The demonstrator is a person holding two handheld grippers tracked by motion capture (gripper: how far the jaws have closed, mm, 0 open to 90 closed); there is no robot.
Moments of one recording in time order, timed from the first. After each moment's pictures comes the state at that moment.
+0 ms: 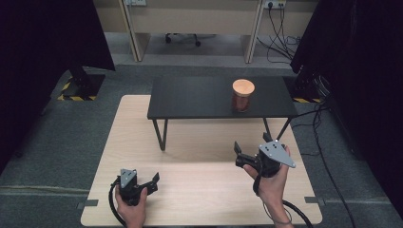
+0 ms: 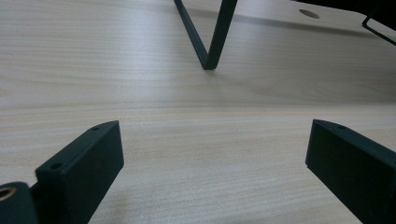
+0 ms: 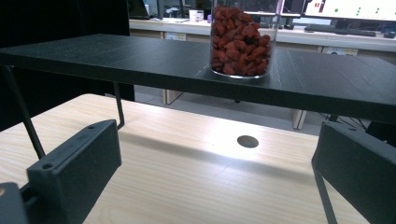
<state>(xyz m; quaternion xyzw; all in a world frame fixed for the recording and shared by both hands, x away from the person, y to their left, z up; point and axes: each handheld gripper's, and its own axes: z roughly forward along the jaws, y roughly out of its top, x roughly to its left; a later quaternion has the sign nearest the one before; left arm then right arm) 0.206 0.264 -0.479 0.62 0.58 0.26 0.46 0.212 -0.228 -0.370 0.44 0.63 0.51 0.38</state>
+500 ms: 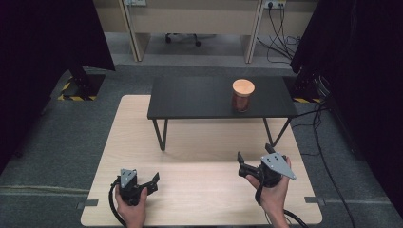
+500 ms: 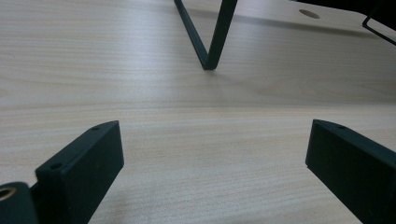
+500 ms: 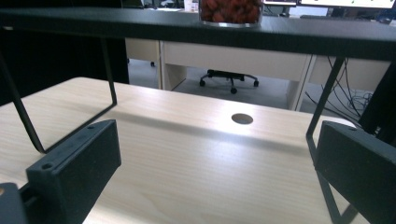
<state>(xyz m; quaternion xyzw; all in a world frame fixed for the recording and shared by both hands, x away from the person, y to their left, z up) 0.206 0.264 -0.479 0.62 0.58 0.26 0.46 0.200 -0.237 -0.405 0.45 0.63 0.50 0.38</state>
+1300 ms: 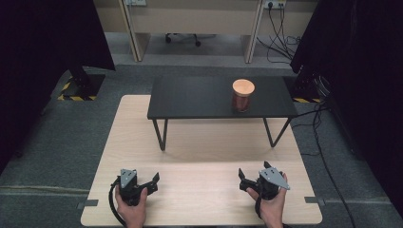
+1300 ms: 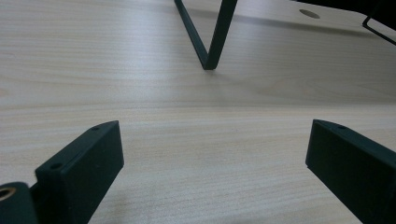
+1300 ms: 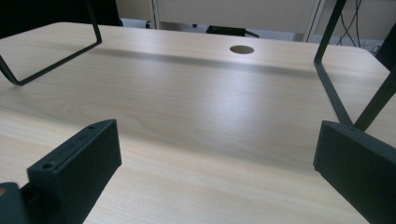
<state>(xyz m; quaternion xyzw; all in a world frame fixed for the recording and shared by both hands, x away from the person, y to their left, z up) 0.206 0.264 -0.479 0.62 0.58 0.26 0.46 0.199 -0.249 -0.462 0.49 0.66 0.46 0.34</state>
